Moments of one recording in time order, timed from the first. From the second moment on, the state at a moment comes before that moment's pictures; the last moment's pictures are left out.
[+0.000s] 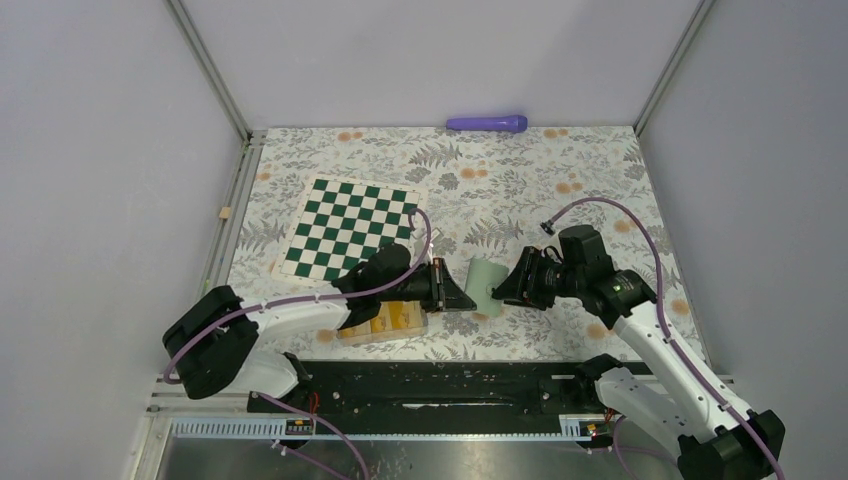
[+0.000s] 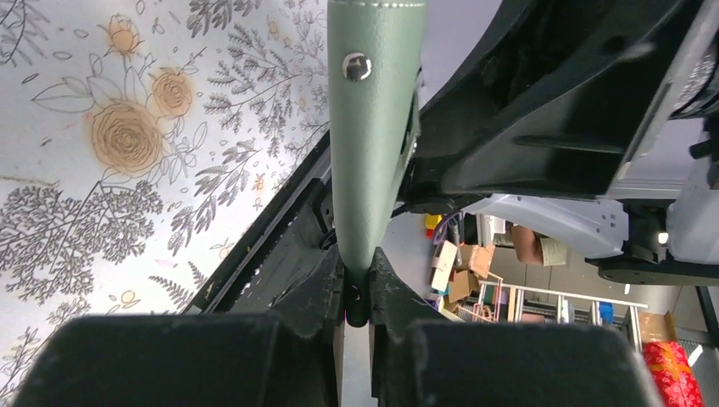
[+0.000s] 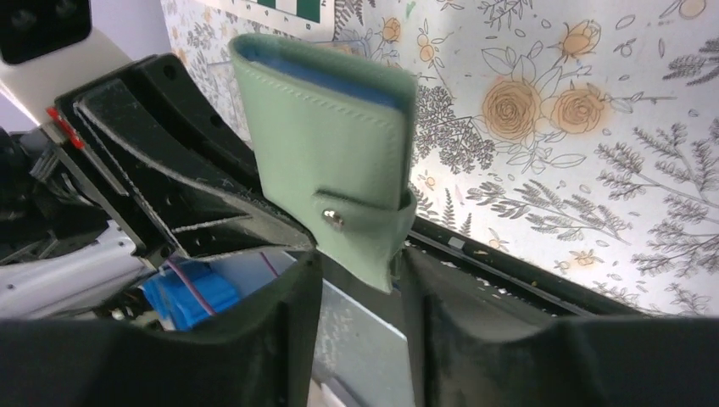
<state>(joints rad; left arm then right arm) -0.91 1.37 0.61 0.41 0.48 -1.10 0.42 0.85 0.73 -0.70 -0.47 0.79</state>
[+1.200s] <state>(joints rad) -1.19 1.36 0.99 -0.48 -0.12 -0.90 0.73 1.16 0.90 -0.81 -0.09 0.77</state>
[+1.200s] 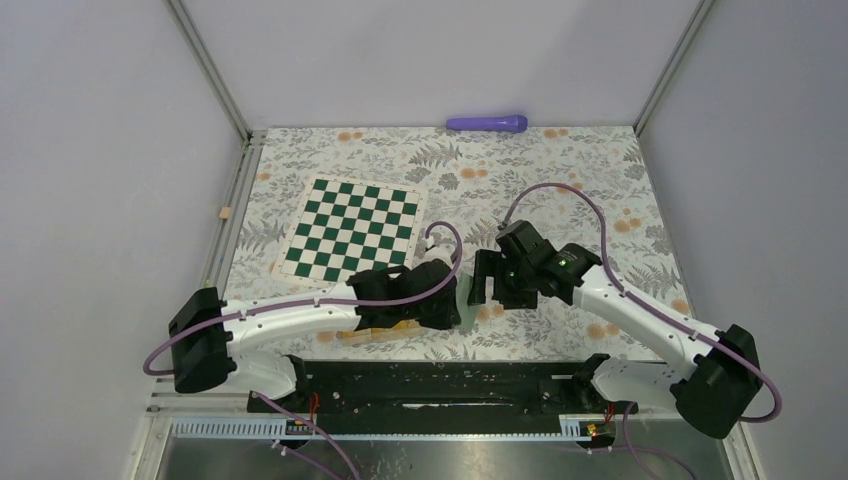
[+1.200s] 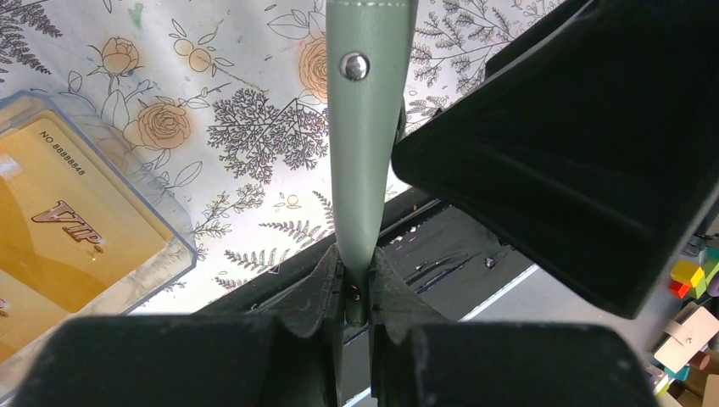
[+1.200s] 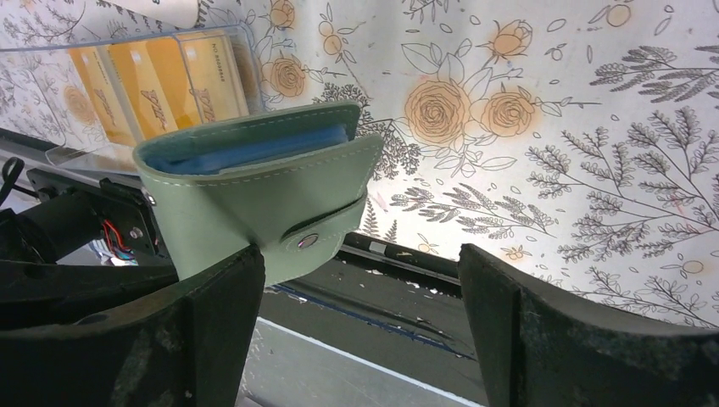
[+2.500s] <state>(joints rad) -1.19 1.38 0.96 -0.43 -0.10 -0.92 0.80 1.22 0.96 -0.89 0.10 0.72</state>
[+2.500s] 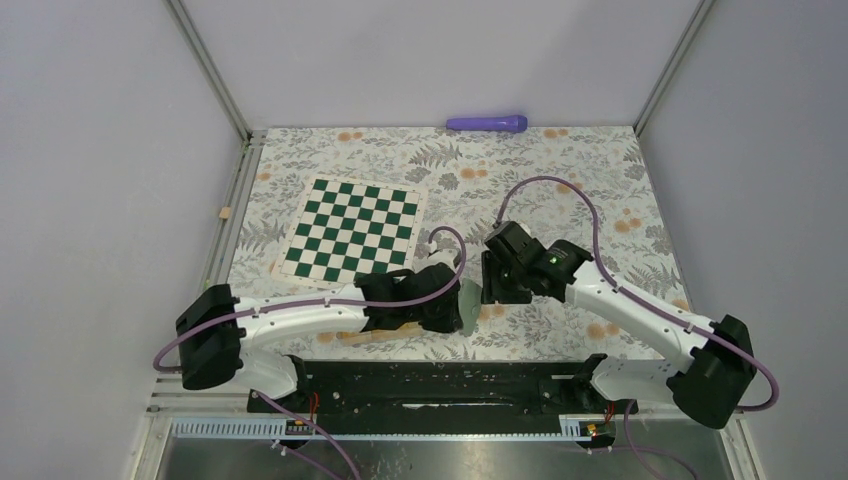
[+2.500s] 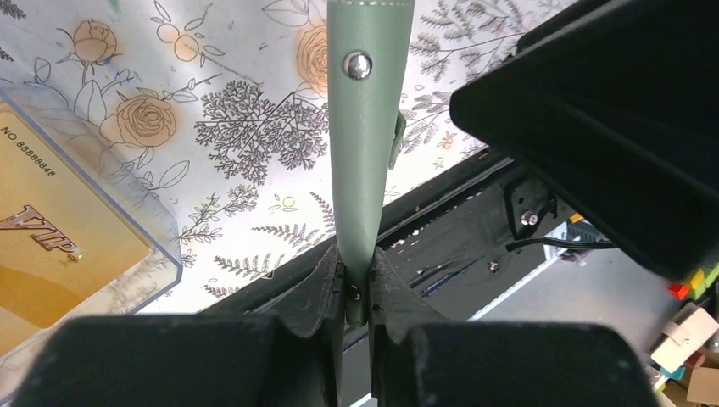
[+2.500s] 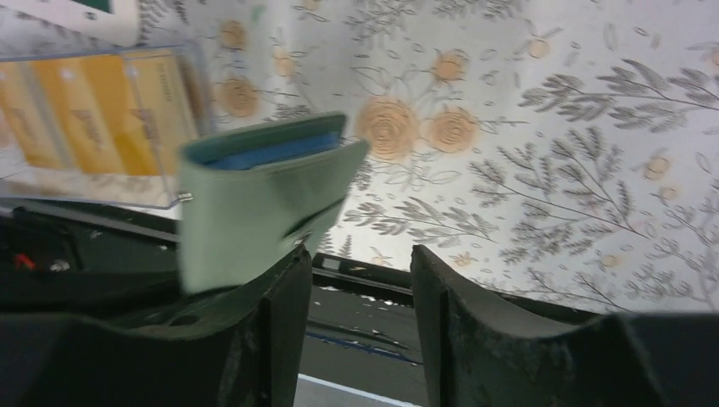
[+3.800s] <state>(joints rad) -1.12 1.27 0.79 -0.26 0.00 -0.98 0.74 1.20 0.79 -0.82 0.04 0.73</state>
